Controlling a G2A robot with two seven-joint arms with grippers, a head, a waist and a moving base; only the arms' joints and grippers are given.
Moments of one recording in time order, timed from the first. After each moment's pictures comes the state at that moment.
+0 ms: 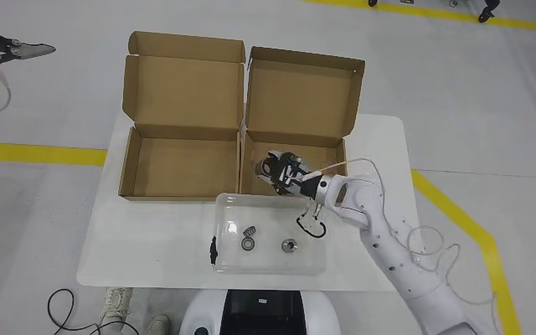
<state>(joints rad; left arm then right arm) 0.40 -0.15 -1.00 -1.50 0.90 -0.88 -0.13 -1.04 -1.28 0.95 -1.52 -1.30 -0.62 0.25</state>
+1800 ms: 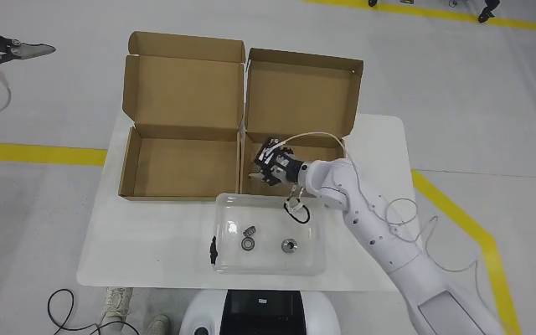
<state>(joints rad) 0.40 -0.15 -1.00 -1.50 0.90 -0.88 -0.13 -0.89 -1.35 0.85 -1.35 -1.24 -0.54 0.39</state>
